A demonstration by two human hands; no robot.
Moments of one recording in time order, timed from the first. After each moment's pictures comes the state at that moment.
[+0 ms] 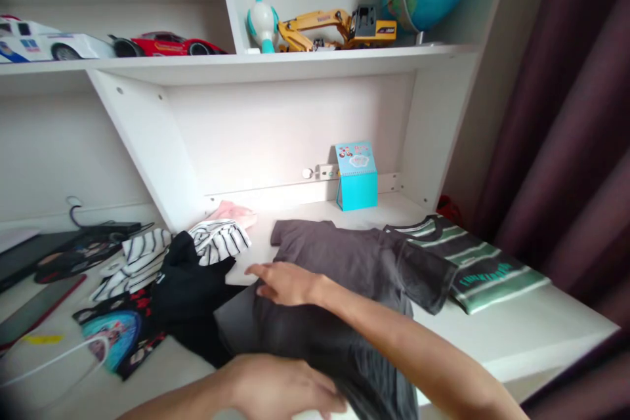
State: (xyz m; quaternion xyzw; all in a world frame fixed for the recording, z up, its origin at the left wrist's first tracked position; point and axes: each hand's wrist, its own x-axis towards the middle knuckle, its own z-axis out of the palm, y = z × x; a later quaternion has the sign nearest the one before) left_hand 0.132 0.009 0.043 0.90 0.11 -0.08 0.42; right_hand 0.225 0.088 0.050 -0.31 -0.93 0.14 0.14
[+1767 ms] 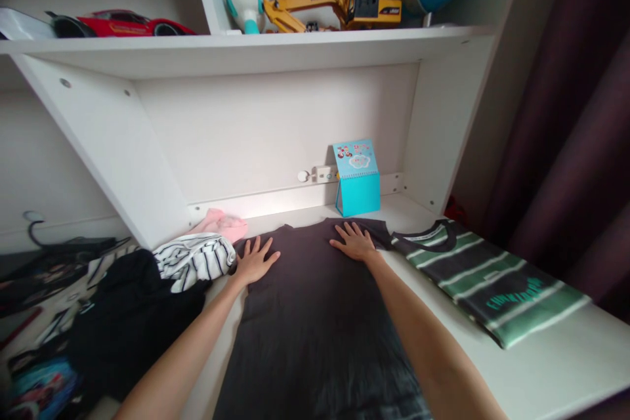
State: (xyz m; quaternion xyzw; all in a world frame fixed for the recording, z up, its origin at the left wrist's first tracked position) left_hand 0.075 0.263 -0.049 0.78 0.62 0.04 0.07; right_hand 0.386 0.237 -0.049 -0.72 -0.70 0.04 0.04
